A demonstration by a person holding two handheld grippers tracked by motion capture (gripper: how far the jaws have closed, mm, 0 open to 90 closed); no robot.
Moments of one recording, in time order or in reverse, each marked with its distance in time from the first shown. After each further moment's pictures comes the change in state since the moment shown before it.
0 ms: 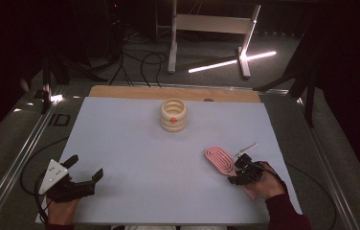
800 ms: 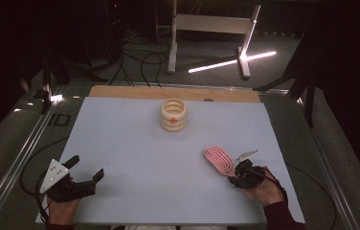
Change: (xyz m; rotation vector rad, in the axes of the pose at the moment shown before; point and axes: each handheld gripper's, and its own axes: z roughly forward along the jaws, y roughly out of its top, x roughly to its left) left arm 0.000 -0.001 0.002 0.014 -0.006 -0.015; right arm 0.012 -0.013 0.000 -0.108 -0.082 -0.018
